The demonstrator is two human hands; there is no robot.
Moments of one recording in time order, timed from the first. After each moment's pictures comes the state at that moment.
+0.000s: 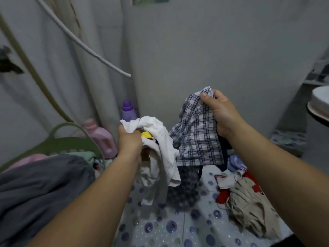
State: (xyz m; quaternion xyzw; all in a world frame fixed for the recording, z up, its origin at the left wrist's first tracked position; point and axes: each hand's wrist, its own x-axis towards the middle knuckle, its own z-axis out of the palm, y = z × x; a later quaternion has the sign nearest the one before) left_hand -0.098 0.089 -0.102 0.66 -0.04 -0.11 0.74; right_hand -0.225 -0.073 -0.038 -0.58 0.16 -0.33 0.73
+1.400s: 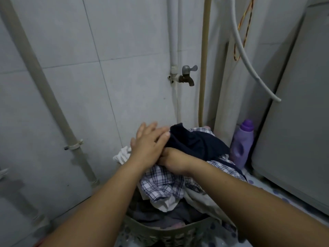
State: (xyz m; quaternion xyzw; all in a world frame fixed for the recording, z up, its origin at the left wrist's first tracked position) left_hand -0.011 0.396 -0.043 0.93 -0.10 0.11 0.35; right_hand -0.017 0.286 -0.054 -0.88 -0.21 0.14 0.40
